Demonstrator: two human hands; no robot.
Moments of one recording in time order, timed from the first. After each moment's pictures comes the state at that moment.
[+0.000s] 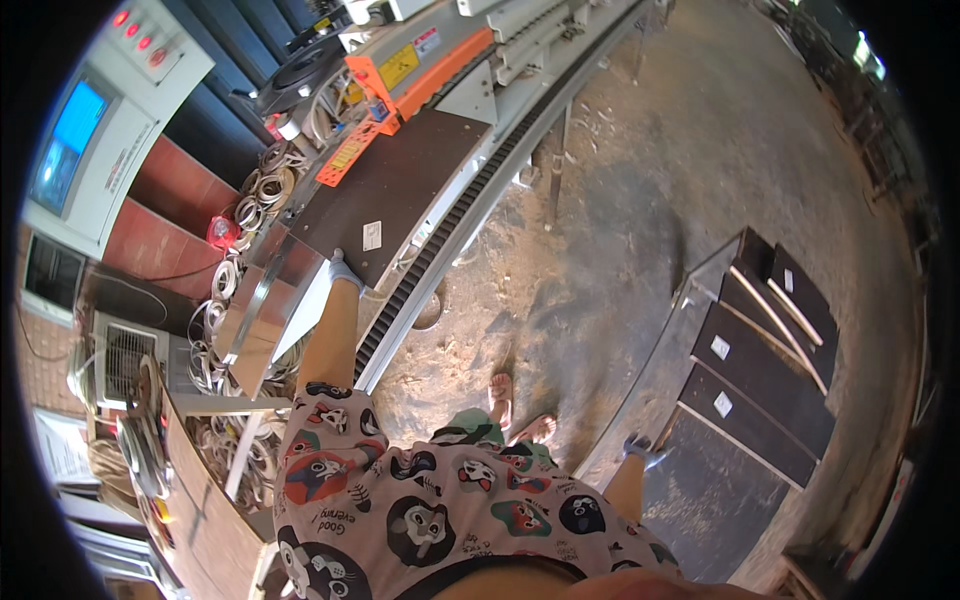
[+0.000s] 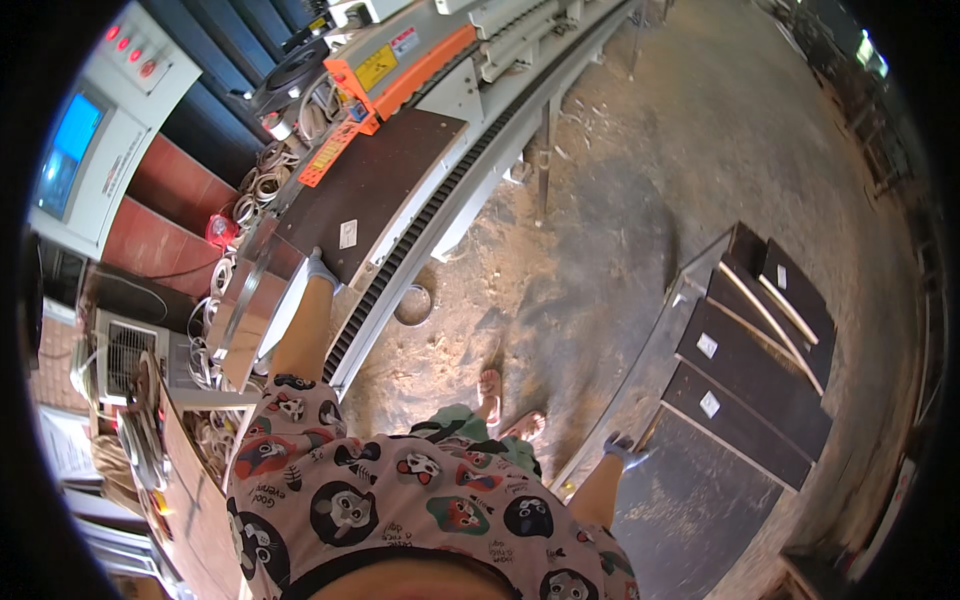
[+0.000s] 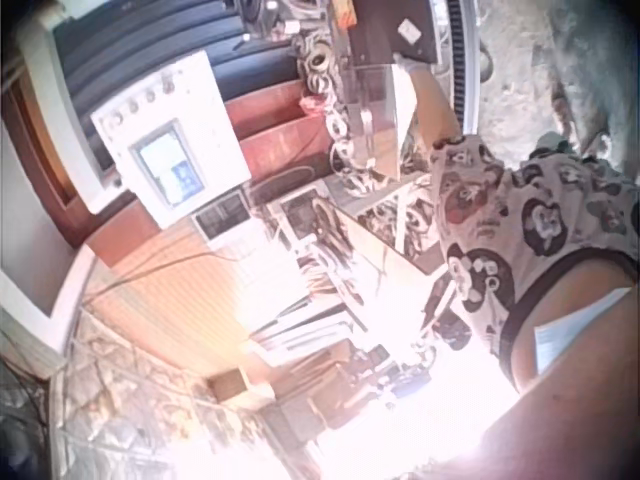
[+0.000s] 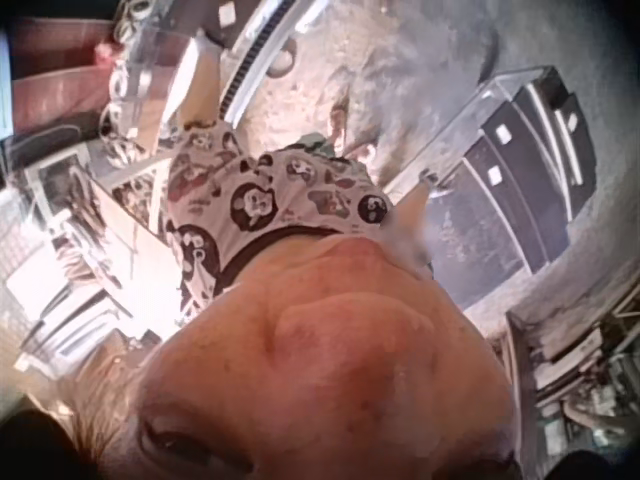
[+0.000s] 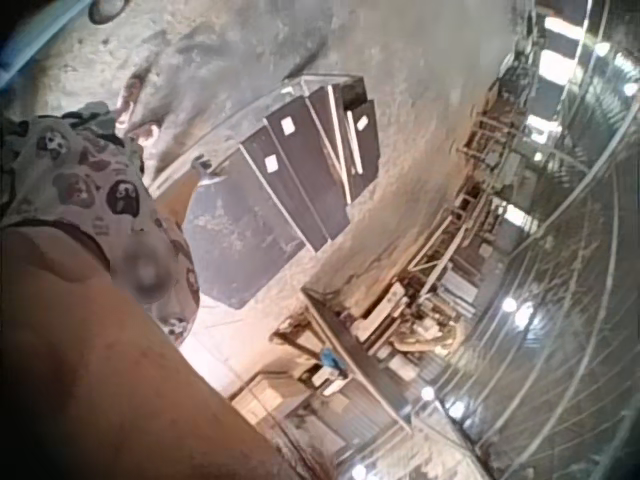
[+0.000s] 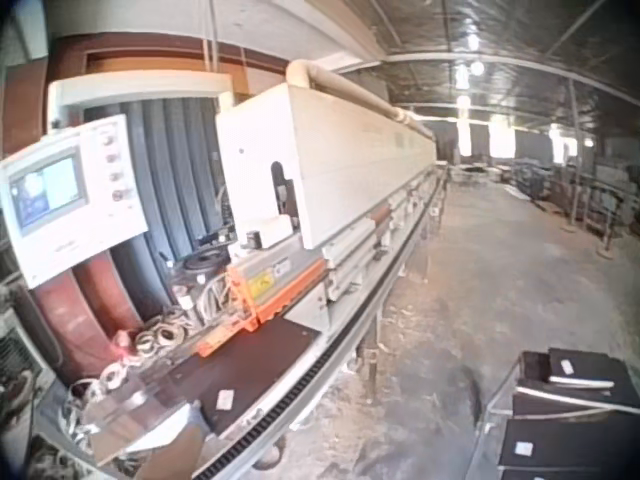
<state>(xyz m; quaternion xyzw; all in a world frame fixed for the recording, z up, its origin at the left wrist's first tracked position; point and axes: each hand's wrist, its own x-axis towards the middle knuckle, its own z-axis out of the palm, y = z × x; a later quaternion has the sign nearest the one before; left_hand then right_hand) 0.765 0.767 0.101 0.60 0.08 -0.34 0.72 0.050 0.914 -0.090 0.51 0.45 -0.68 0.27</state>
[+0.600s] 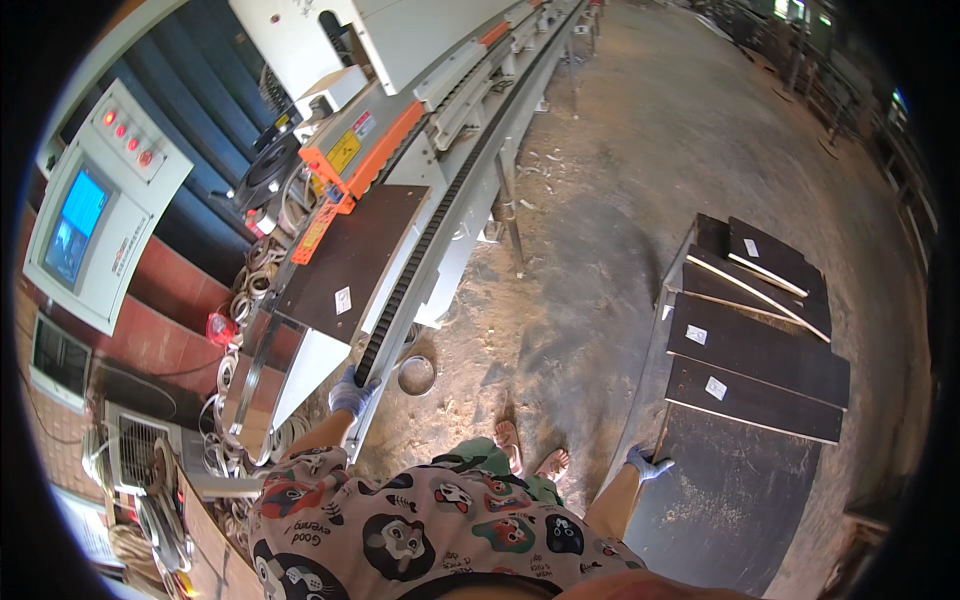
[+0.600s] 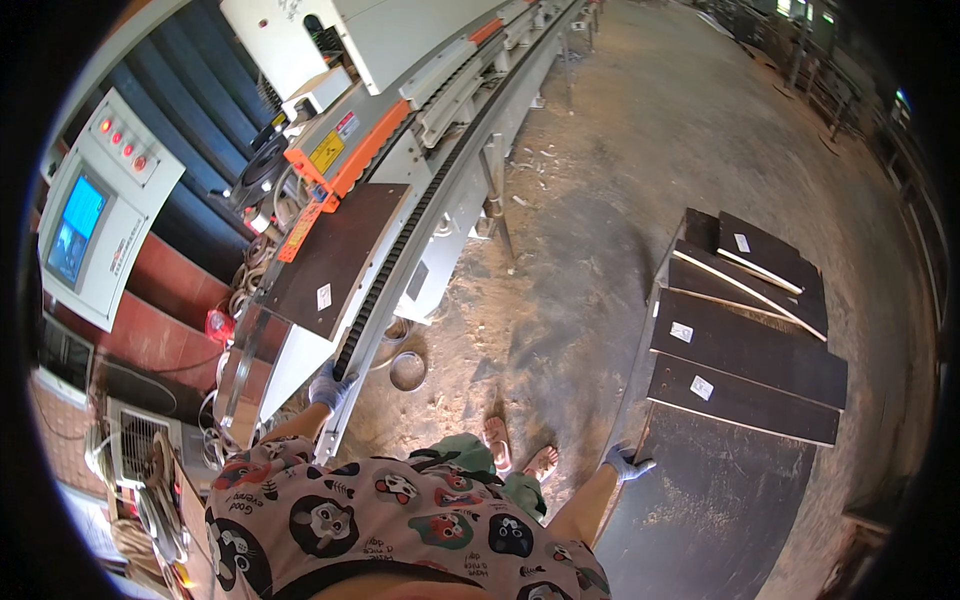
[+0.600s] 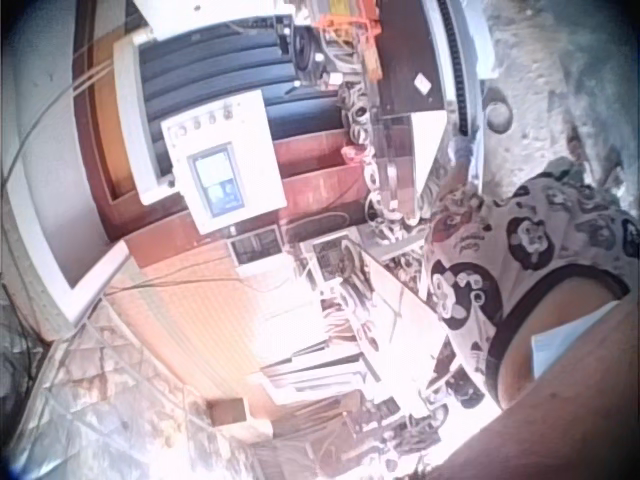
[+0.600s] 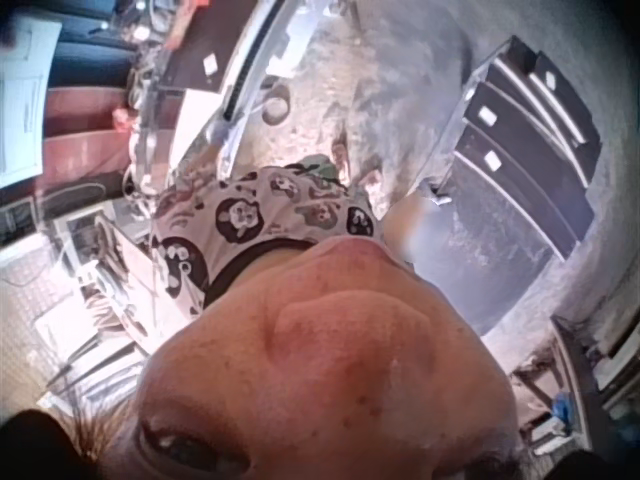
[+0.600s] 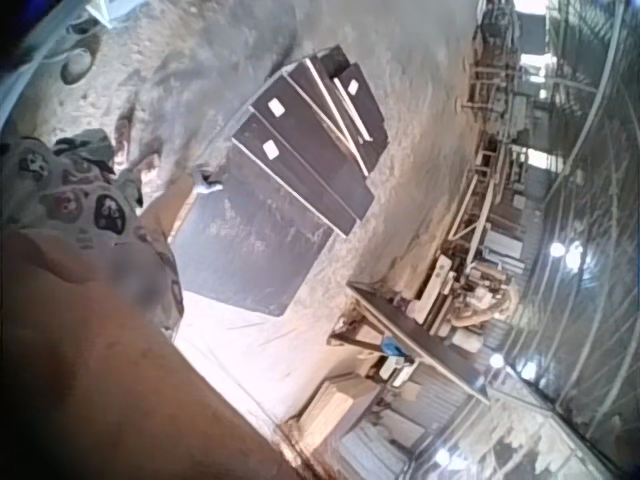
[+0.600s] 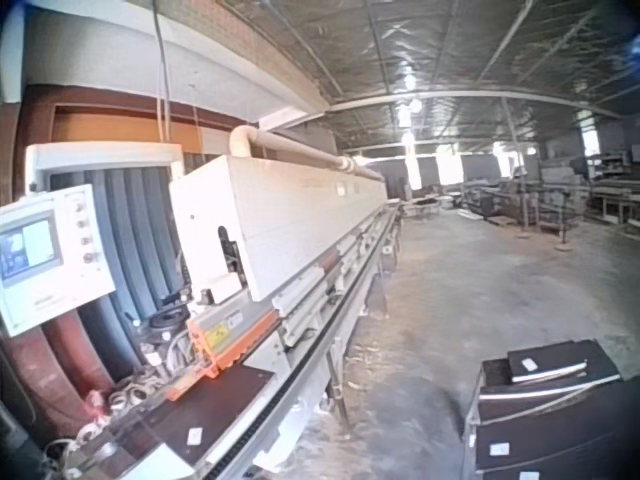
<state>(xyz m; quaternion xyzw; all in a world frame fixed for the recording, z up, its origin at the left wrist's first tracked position) 0.642 0.893 0.159 0.88 -0.45 -0.14 0.07 0.044 0.931 -0.111 0.49 0.20 -0.81 0.26</state>
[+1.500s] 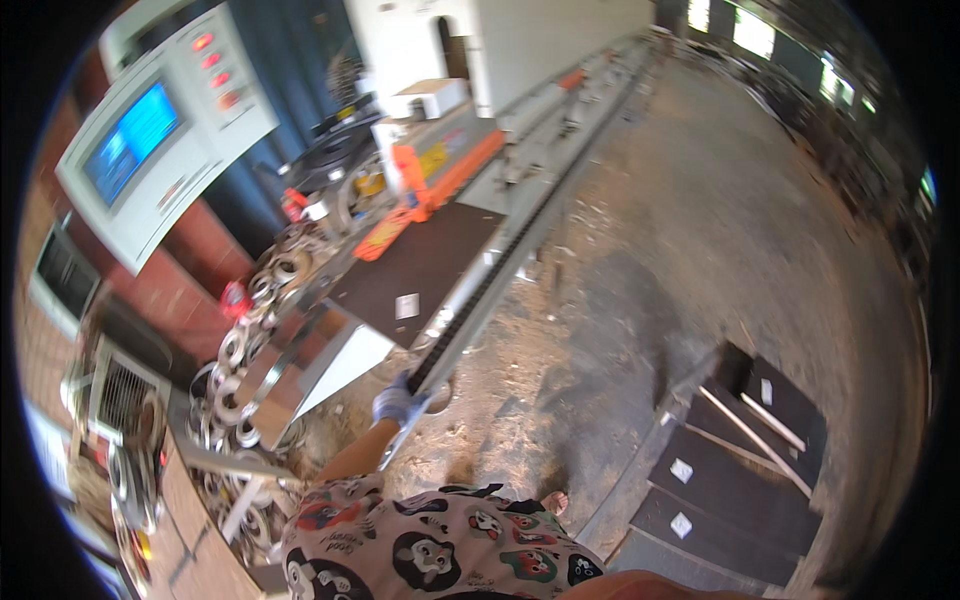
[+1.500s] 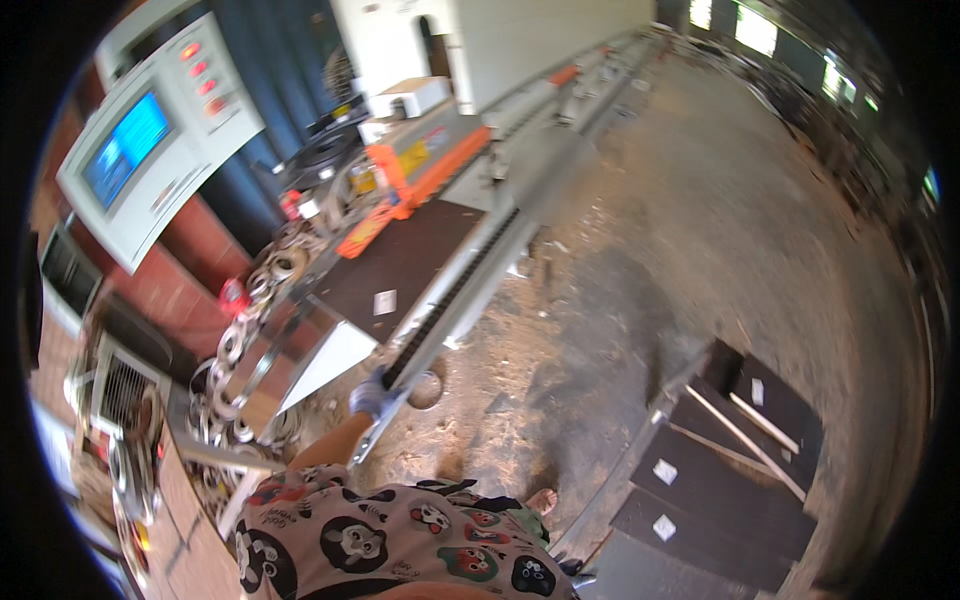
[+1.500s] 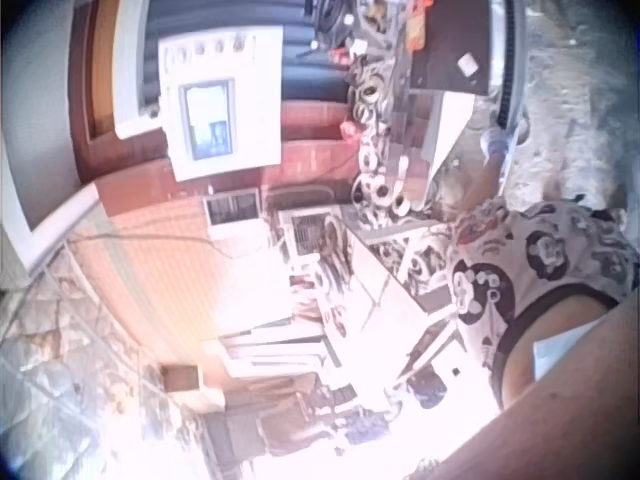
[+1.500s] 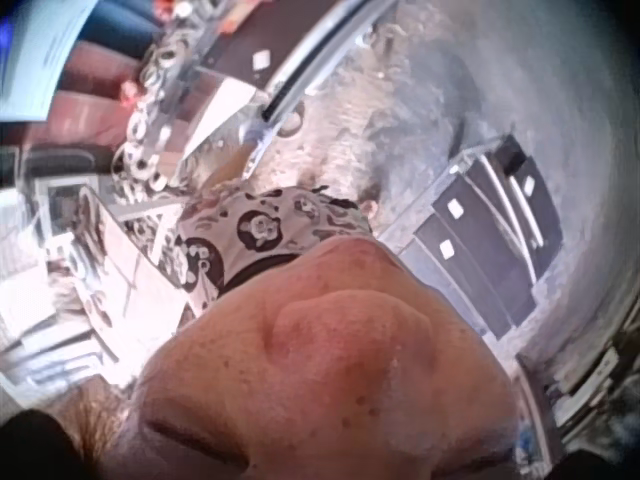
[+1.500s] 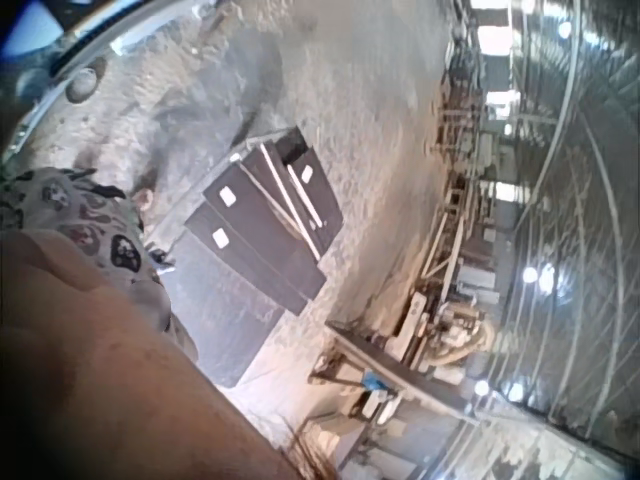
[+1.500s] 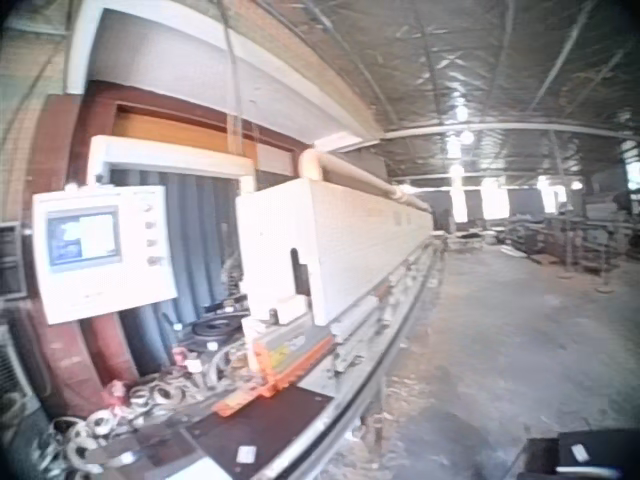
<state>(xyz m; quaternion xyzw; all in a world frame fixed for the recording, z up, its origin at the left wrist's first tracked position) 0.634 0.904 0.201 0.88 -0.42 -0.19 0.11 0.179 1.061 -0.053 0.40 0.35 -0.74 0.42</state>
